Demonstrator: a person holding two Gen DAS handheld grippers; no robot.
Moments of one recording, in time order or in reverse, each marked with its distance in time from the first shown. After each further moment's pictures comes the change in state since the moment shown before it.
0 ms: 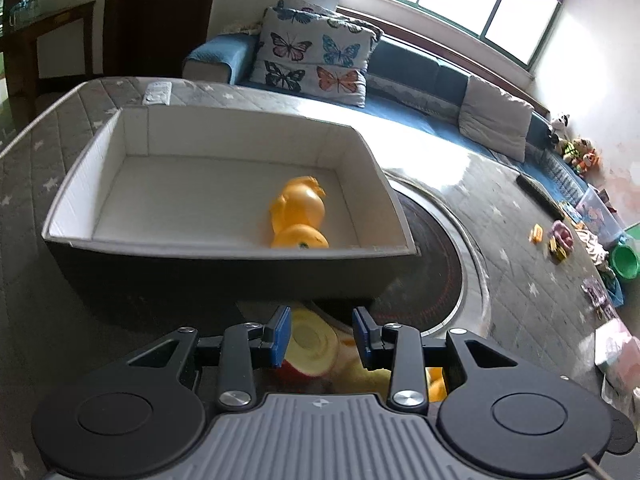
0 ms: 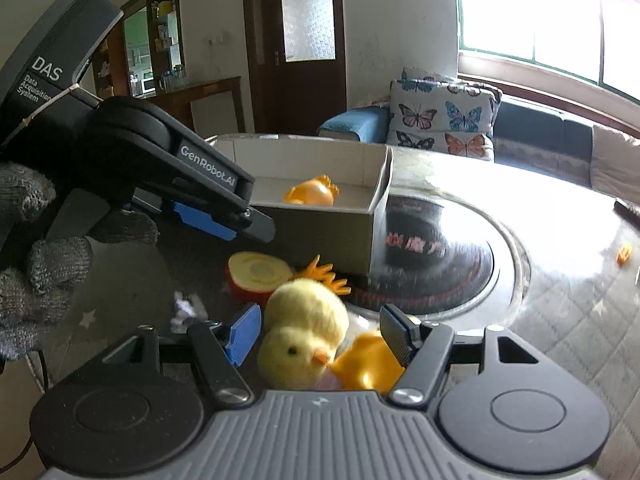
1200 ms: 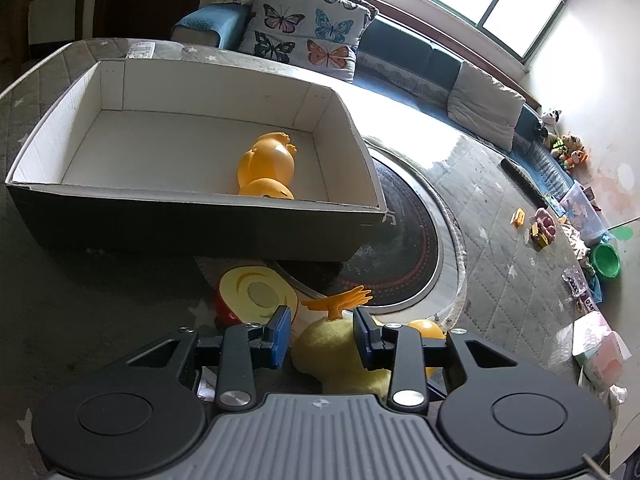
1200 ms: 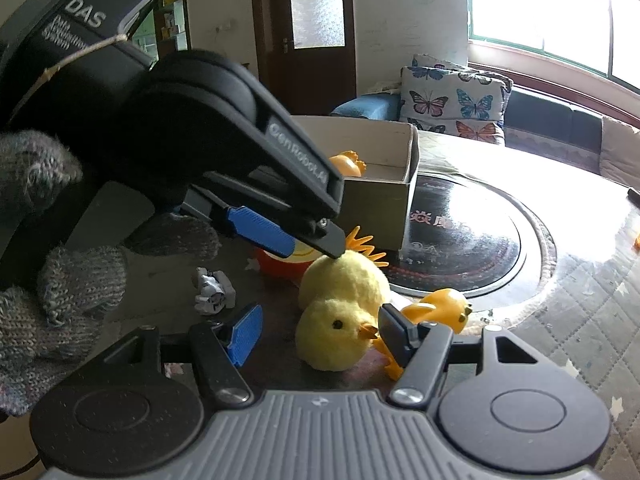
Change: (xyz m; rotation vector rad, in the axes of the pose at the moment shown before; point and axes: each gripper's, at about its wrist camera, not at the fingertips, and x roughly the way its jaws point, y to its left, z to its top) left arm 0.011 -0.010 -0.013 -0.058 0.074 -0.064; right arm 0.012 0.022 -0.010 -0.012 0.038 0.017
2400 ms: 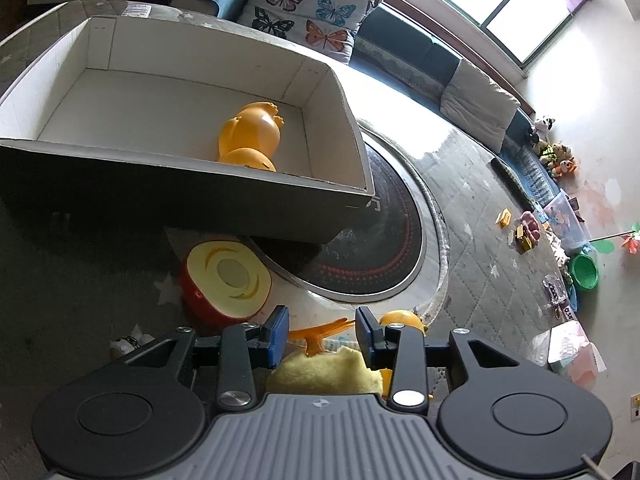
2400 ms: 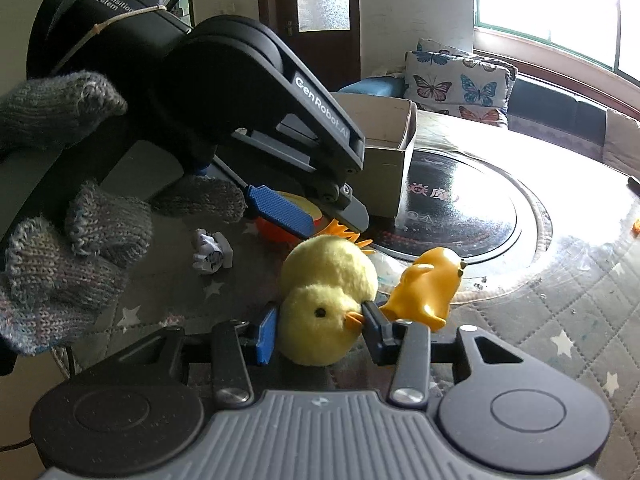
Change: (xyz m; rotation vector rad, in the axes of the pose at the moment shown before) left arm 0.015 0.000 -0.001 -0.082 0.052 -0.073; right arm -0.005 -0.008 -0.013 -0.015 0.052 0.011
